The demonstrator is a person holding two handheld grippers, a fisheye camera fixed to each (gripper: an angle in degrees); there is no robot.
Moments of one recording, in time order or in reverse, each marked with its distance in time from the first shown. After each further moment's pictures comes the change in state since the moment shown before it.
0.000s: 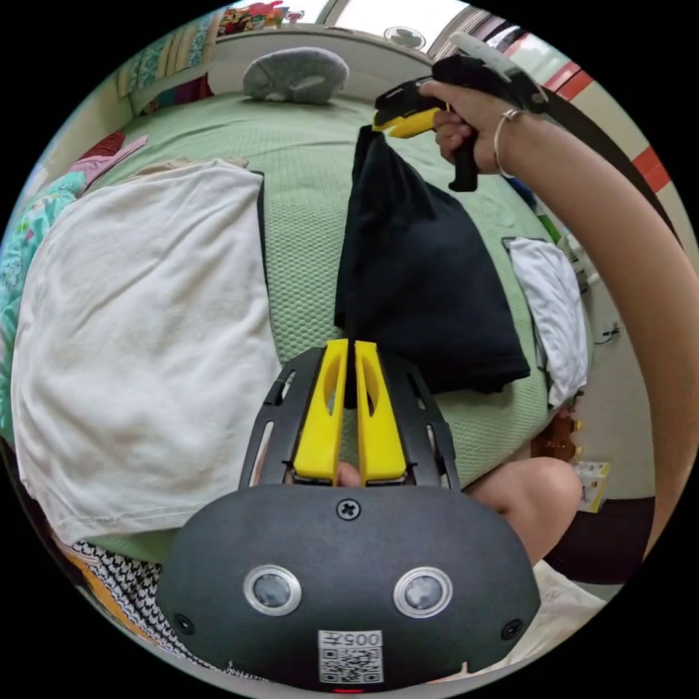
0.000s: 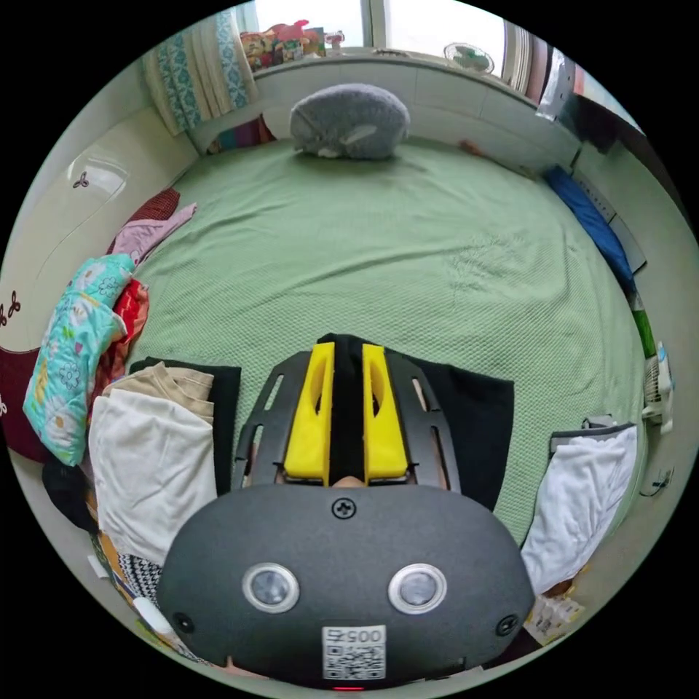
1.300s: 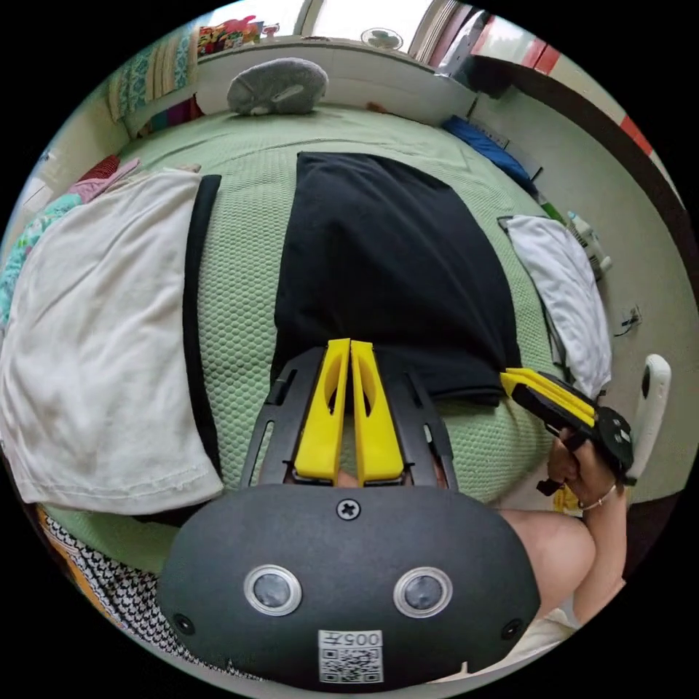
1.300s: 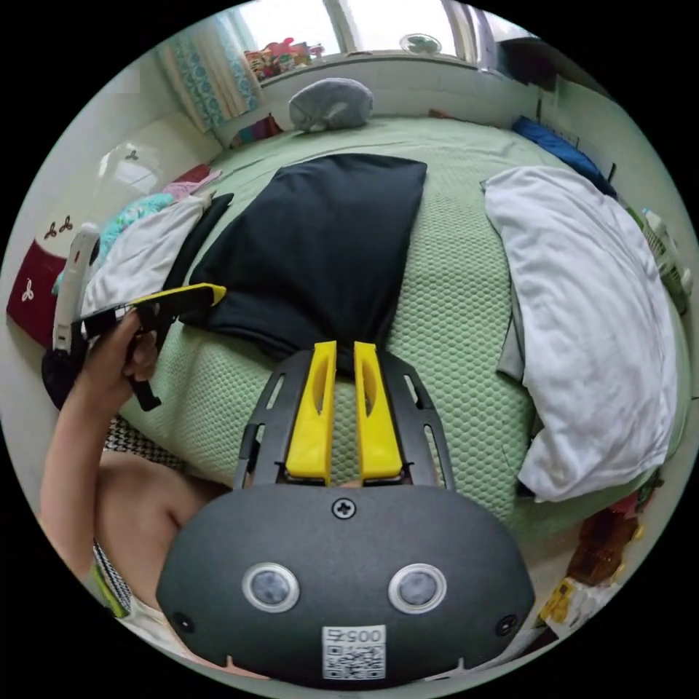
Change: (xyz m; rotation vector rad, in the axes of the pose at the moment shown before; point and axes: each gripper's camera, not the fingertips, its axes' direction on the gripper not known) left arm 0.074 0.076 0.037 0.098 -0.055 0.042; right arm 0.152 0.426 -0.044 0.059 -0.138 0.008
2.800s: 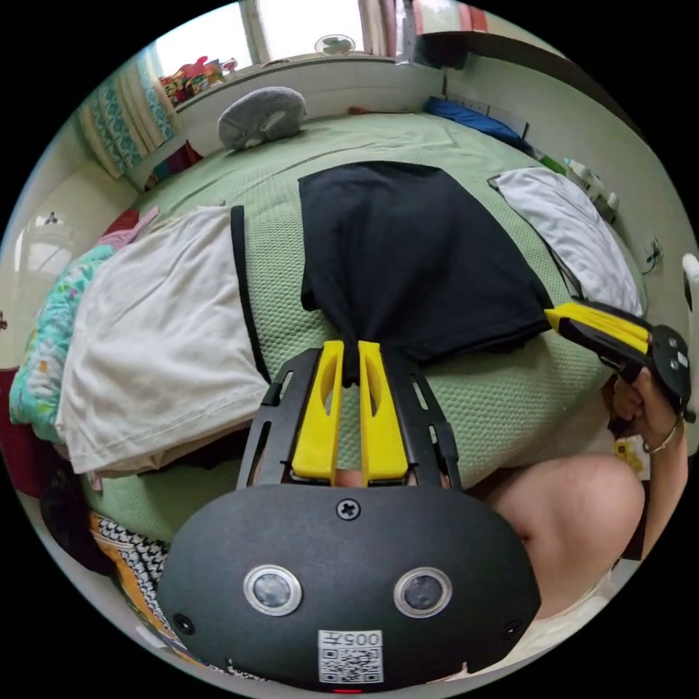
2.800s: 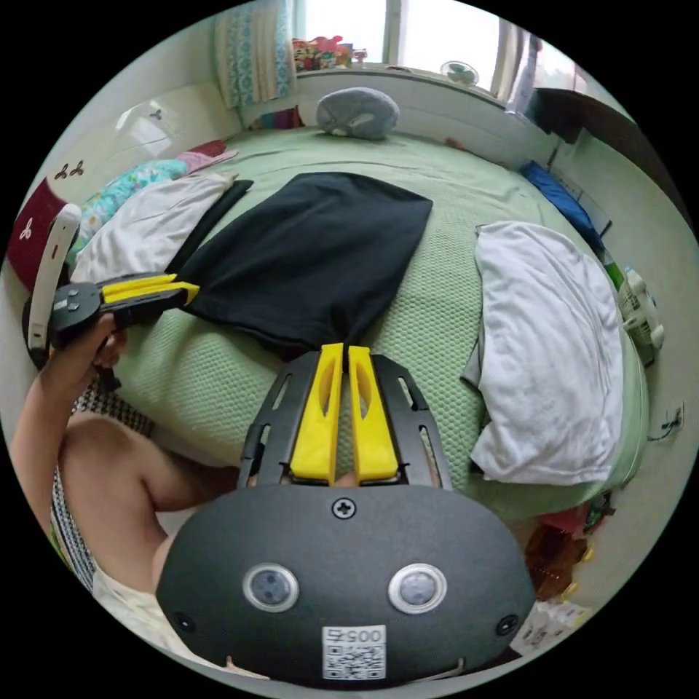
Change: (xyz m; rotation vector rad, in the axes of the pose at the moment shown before) left arm 0.051 0.131 -0.065 -0.005 -0.237 0.169; right arm -0.001 0.077 -0.054 0.010 0.146 -0.172
